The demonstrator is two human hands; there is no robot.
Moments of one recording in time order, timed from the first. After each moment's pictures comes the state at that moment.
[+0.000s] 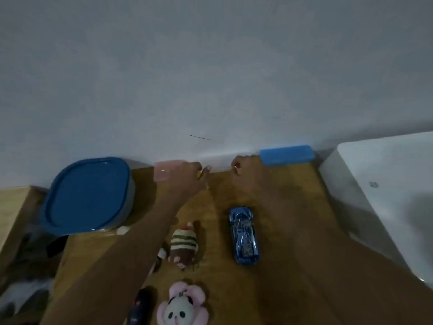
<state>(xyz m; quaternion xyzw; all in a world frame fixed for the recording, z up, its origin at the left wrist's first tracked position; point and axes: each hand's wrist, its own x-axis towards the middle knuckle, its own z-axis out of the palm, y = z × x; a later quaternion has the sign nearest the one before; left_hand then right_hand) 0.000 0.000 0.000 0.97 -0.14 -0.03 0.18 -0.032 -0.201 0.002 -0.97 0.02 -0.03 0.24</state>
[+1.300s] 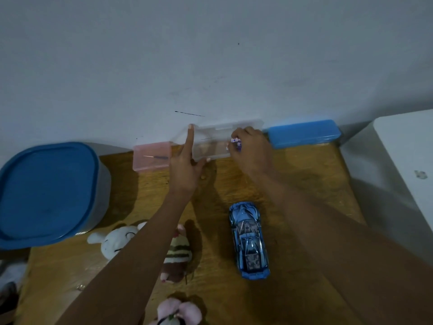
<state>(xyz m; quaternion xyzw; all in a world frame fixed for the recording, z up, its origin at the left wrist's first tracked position) 0.033 -0.020 -0.109 0.92 -0.08 0.05 0.37 0.034 -0.214 -0.083 -0.97 0.04 -0.08 0.22</state>
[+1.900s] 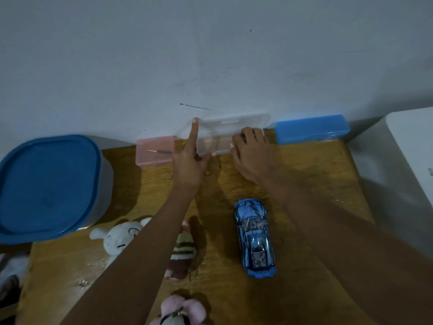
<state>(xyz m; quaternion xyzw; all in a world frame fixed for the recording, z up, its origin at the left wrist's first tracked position) 0.037 -0.018 -0.122 0.91 -0.08 0.08 0.39 0.027 -0.213 -0.116 -0.99 -0.05 -0.04 0.08</state>
